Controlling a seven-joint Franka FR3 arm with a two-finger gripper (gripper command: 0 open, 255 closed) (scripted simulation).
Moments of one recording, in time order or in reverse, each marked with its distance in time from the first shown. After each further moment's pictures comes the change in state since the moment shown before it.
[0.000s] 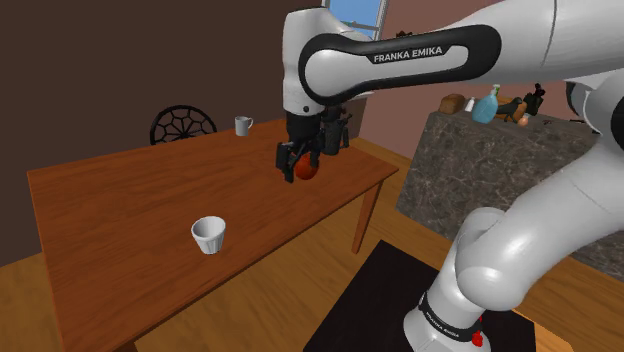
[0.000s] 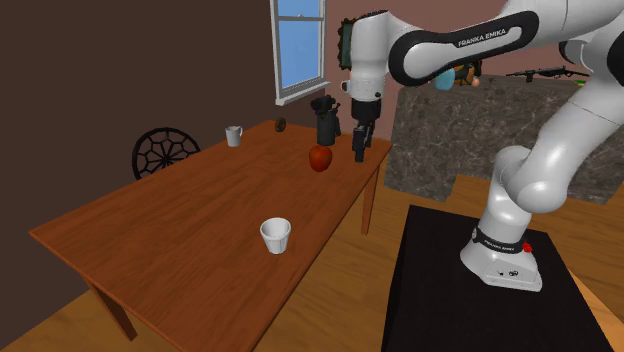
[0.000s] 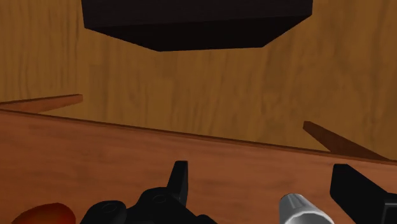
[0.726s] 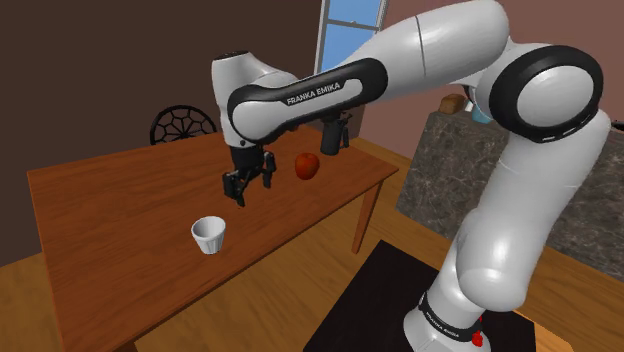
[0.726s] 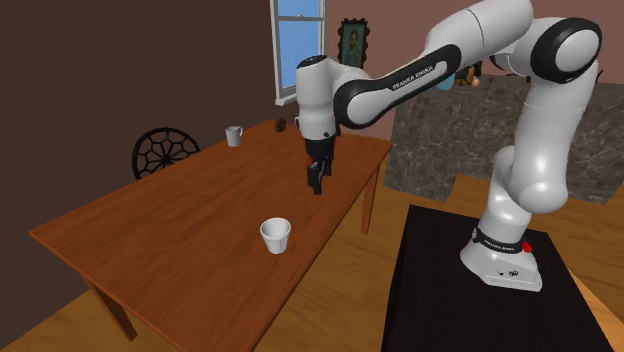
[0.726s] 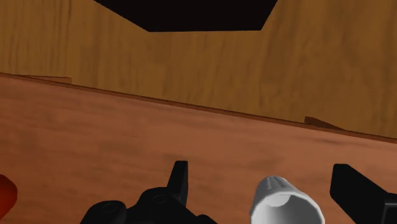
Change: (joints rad) arm 0.035 0.418 0.087 0.236 -0.103 0.123 0.131
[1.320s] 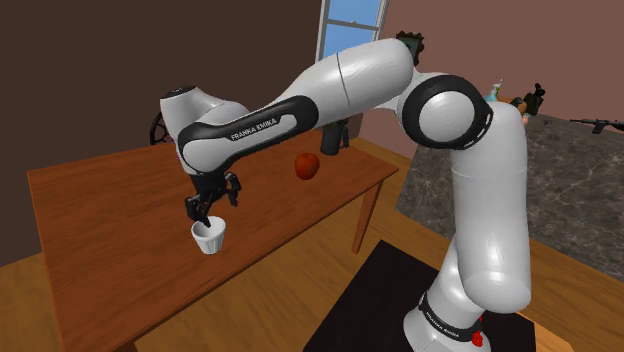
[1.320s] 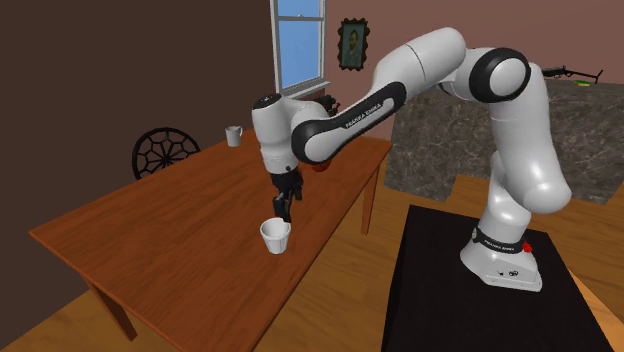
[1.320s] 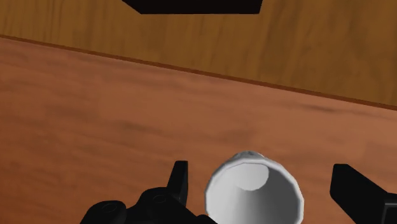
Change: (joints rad) arm 0.079 0.369 0.010 0.312 -0.116 -0.006 0.088
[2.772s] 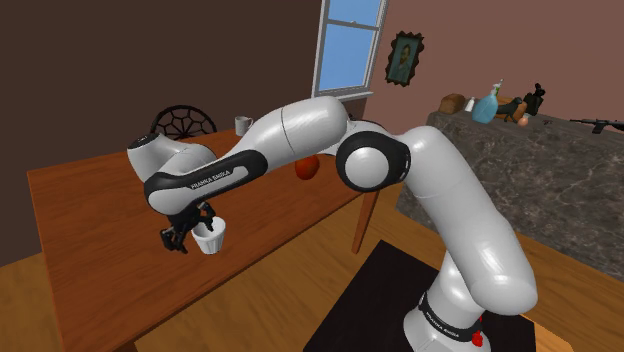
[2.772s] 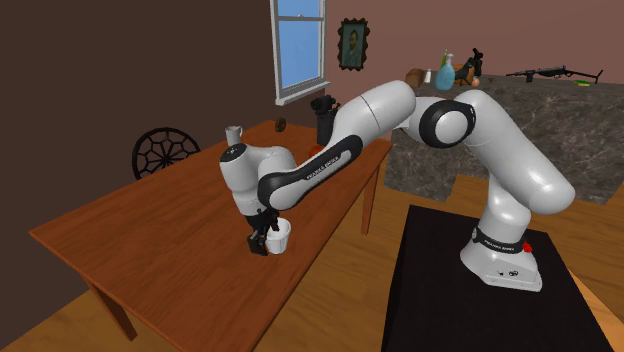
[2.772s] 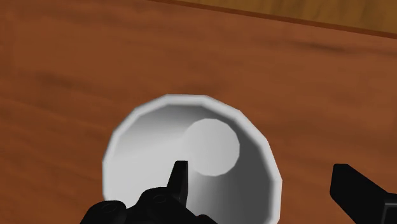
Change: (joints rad) arm 0.102 0.412 -0.035 0.396 -0.084 -0.030 0.024
